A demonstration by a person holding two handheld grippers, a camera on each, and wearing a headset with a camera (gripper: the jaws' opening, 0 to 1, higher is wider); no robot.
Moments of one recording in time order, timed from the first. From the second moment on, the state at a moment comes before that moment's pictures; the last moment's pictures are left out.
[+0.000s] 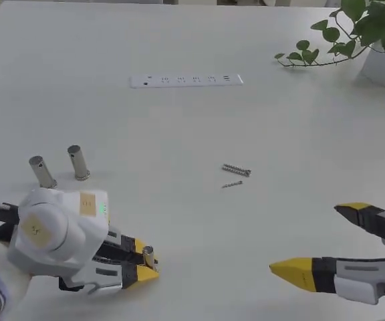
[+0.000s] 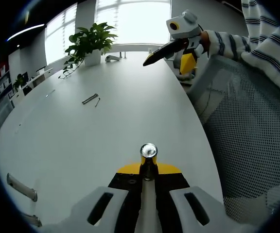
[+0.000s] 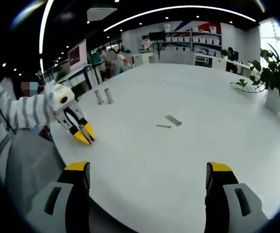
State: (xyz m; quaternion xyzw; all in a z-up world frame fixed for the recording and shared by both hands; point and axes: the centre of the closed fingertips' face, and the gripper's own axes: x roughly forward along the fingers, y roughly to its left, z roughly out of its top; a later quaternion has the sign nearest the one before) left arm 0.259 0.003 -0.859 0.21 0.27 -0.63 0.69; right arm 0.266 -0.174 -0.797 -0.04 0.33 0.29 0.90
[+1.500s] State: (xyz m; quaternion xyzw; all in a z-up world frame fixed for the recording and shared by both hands) left arm 0.259 0.003 -0.856 0.16 0.29 -0.62 0.72; right arm 0.271 -0.177 -0.791 -0.05 0.32 0.29 0.90
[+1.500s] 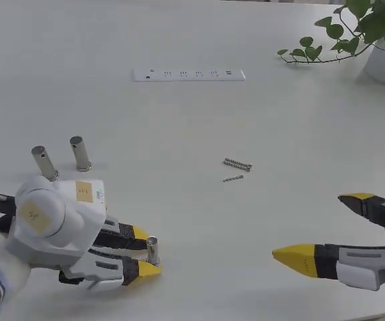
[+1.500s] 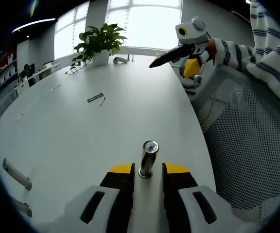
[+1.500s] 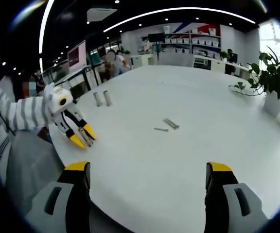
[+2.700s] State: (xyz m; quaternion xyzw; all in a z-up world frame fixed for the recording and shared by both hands) left arm 0.237 0.037 -0.825 0.08 0.31 -0.55 0.77; right arm 0.322 -0.184 -0.781 -0.15 0.31 0.39 0.85
